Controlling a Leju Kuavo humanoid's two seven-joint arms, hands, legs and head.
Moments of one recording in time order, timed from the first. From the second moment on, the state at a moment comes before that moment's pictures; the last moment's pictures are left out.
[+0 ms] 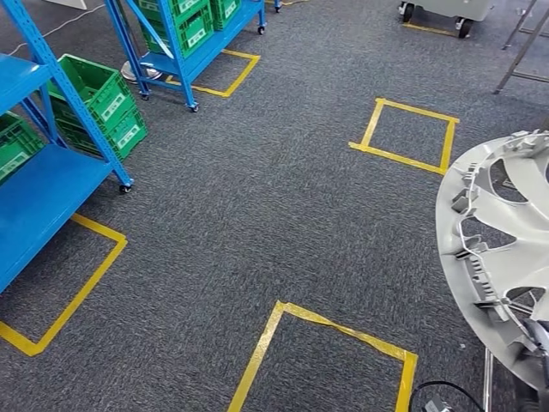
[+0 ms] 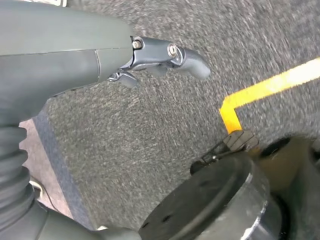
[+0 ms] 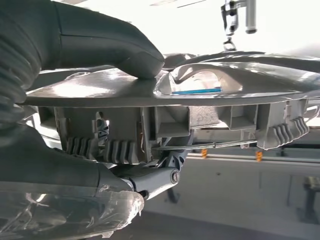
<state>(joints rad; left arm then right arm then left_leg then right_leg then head) 0.05 -0.05 0.43 -0.18 -1.01 -0.05 -0.29 0.46 0.31 -0.47 -2.11 1.23 -0.69 -0.70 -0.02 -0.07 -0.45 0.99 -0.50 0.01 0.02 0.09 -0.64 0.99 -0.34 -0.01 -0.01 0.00</state>
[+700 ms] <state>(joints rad) 0.06 -0.06 0.43 -0.17 -1.03 -0.05 -0.29 0.46 0.34 -0.51 -2.09 1.21 -0.69 -0.69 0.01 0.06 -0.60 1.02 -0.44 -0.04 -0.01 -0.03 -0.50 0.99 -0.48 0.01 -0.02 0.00</state>
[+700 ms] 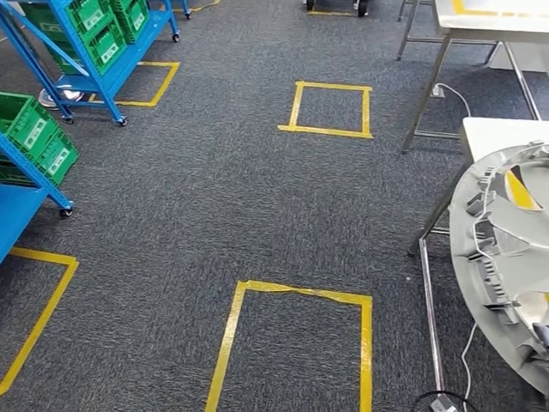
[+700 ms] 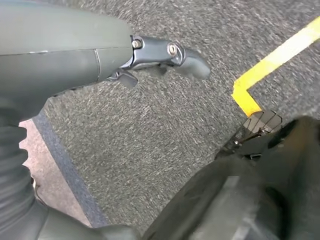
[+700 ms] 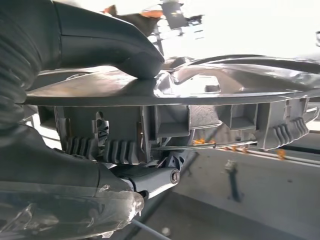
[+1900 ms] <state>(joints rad) 0.06 -0.06 0.43 -0.17 -1.03 -0.07 -0.32 0.45 0.35 -0.52 -2.05 1.21 -0.69 -0.68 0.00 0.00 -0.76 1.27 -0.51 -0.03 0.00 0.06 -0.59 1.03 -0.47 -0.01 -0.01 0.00</state>
